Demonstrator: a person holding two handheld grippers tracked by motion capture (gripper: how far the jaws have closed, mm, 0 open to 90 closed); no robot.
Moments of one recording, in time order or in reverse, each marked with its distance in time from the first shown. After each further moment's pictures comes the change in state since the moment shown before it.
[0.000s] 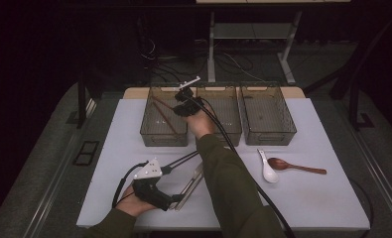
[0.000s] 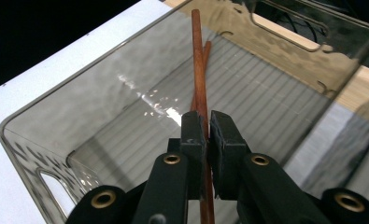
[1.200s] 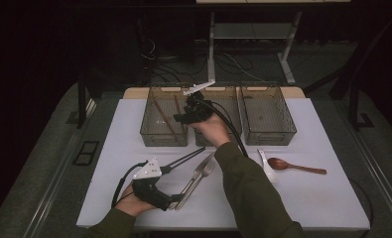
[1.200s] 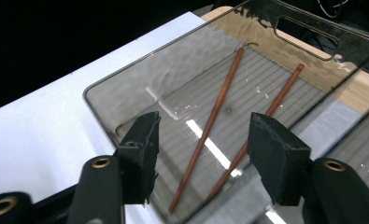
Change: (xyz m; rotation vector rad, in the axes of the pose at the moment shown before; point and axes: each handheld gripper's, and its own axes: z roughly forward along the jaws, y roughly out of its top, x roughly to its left) left arm 0.000 0.000 -0.001 -0.007 0.005 0.008; right arm -0.003 -0.024 -0.052 -0.079 0.128 -0.060
